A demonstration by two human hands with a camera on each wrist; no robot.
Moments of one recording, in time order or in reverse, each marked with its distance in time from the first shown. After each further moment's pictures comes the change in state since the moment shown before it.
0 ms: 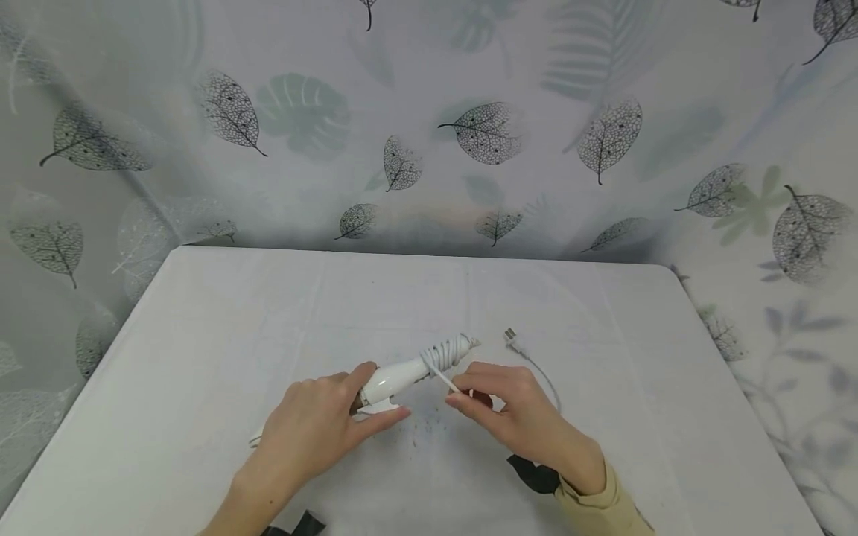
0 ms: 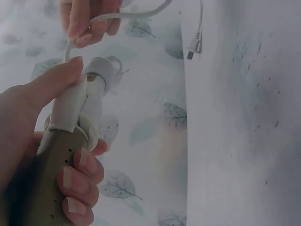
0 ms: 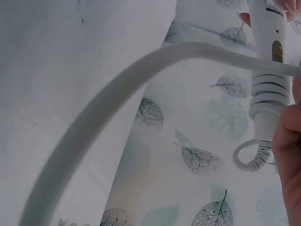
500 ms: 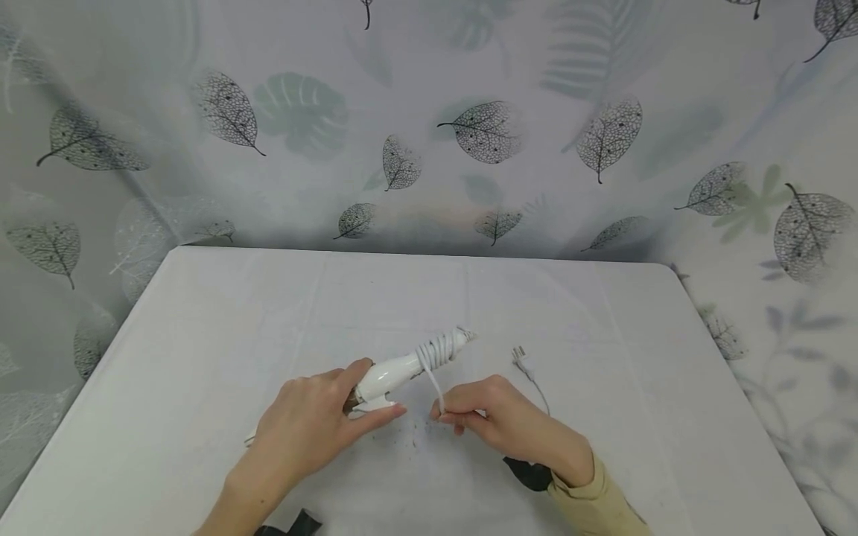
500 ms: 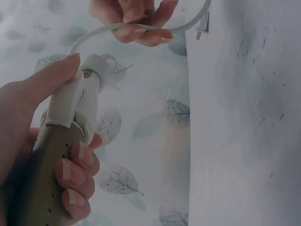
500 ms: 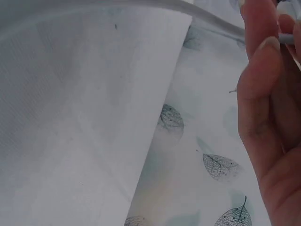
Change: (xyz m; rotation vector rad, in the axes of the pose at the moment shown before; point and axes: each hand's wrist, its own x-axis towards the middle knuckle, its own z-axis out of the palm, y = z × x) left_hand 0.001 -0.004 -0.003 -0.053 0.072 0.033; right_hand -0.004 0.017 0.009 0.107 -0.279 0.069
